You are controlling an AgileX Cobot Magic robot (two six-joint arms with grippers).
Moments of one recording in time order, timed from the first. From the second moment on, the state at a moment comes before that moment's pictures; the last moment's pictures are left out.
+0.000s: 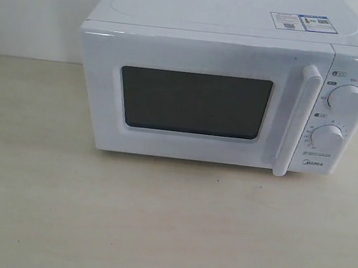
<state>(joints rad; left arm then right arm) 0.06 0.00 0.00 -0.18 0.31 0.16 0.13 0.02 -0.15 1.03 -0.09 -0.75</state>
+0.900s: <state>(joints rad) 0.06 0.00 0.00 -0.18 0.31 0.16 0.09 0.00 0.00 0.01 0.21 0.07</state>
